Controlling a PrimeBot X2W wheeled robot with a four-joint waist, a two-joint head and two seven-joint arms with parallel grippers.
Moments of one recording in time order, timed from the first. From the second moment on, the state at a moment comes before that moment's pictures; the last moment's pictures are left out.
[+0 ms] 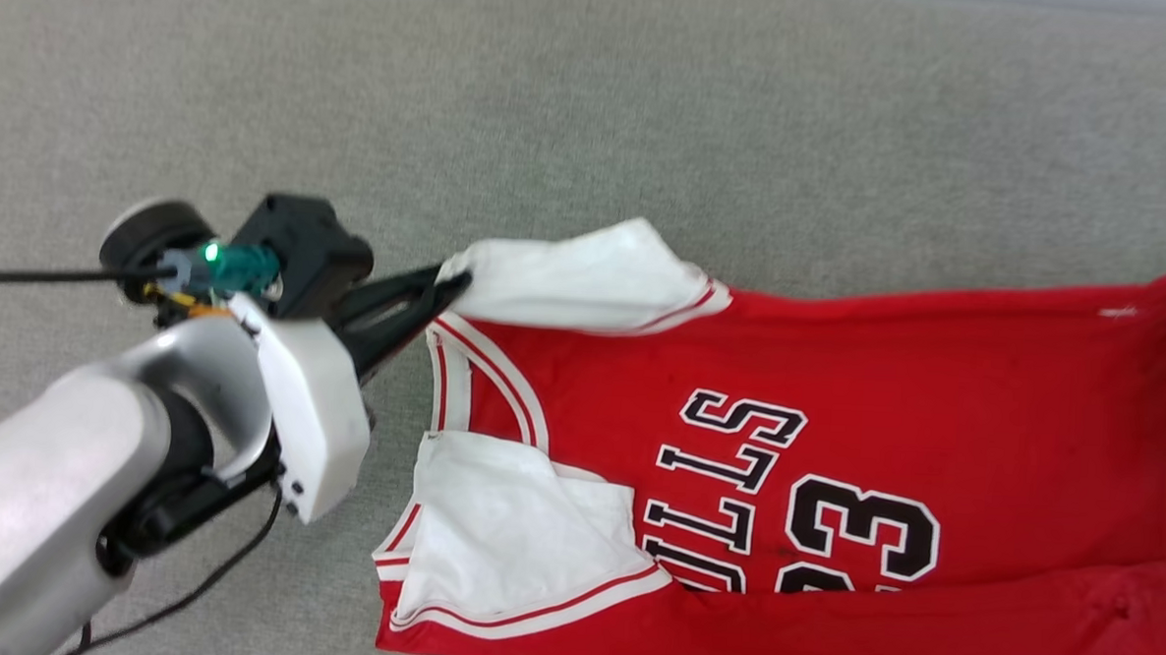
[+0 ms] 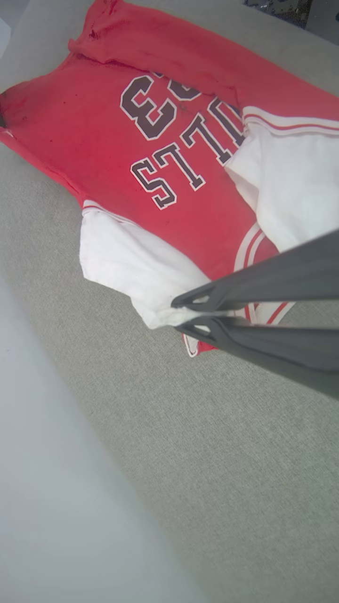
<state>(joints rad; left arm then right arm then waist) -0.76 0.85 -0.83 -0.21 -0.85 -0.08 0.32 -0.50 -0.58 0.07 0.20 0.36 0.13 0.79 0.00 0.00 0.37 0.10</state>
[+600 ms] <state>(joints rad) -0.47 0.95 -0.95 -0.32 -0.88 0.01 0.31 -0.06 -0.49 -0.08 -0.03 0.43 0.13 0.75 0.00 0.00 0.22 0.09</state>
